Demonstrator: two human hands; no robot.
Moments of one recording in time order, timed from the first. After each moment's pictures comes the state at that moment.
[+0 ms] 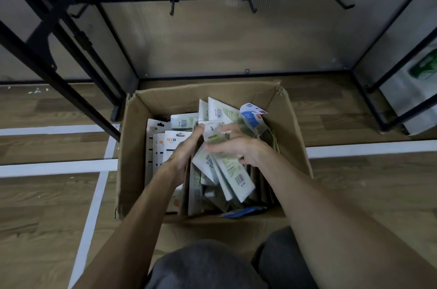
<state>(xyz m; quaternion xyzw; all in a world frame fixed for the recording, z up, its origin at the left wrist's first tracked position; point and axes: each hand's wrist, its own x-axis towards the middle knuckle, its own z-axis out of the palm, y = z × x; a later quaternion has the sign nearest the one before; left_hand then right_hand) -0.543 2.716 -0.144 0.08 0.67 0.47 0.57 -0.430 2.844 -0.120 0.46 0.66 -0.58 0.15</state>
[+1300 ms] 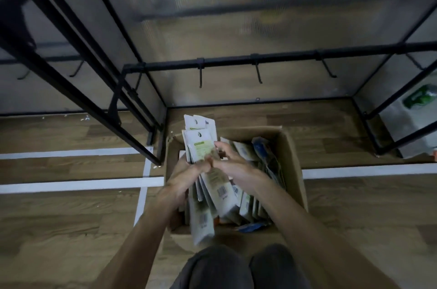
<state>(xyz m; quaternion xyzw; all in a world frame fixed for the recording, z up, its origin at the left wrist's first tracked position) -0.541 2.682 0.071 0.09 0.74 0.50 0.45 -0.450 2.798 0.054 0.37 0.58 -0.73 0.06</state>
